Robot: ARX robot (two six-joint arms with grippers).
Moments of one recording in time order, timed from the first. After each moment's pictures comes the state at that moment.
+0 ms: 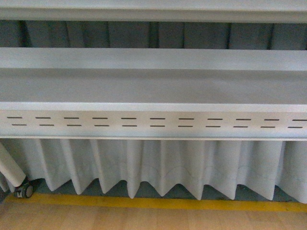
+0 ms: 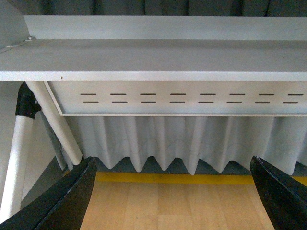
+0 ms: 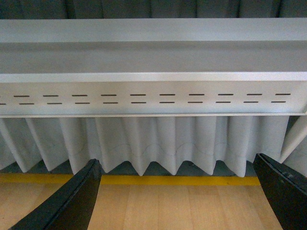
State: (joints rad) left arm 0.00 0.01 0.01 0.00 0.00 0.00; right arm 0.01 0.00 0.01 -0.01 0.00 -0.01
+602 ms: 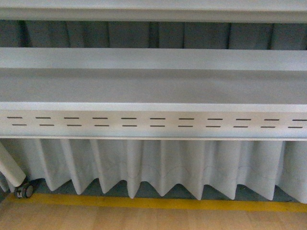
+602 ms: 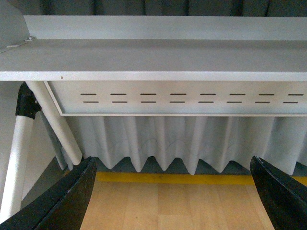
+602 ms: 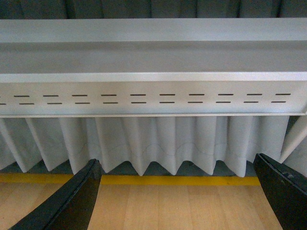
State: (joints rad) left arm 0.00 0.01 0.01 0.00 0.00 0.00; right arm 0.01 0.00 0.01 -0.01 0.00 -0.01
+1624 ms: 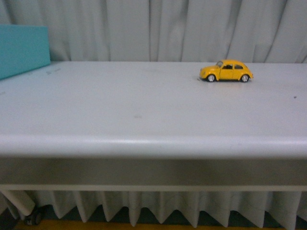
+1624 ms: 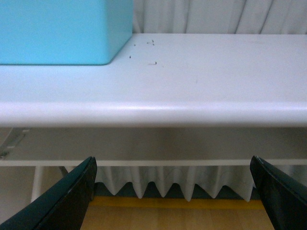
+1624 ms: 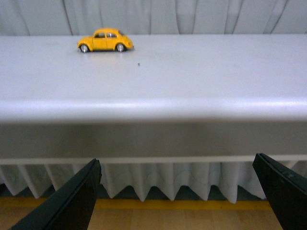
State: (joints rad) left arm 0.00 0.01 0.01 0.00 0.00 0.00; right arm 0.01 0.00 0.01 0.00 0.00 -0.01
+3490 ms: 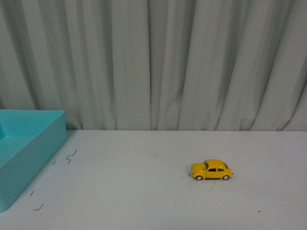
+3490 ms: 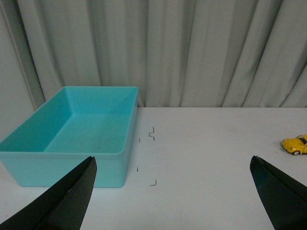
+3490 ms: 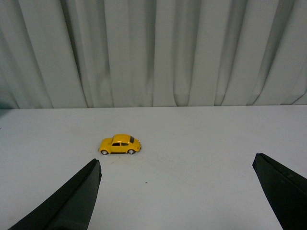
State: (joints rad) left arm 0.00 0.01 0.01 0.00 0.00 0.00; right arm 0.01 0.00 0.01 0.00 0.00 -0.01
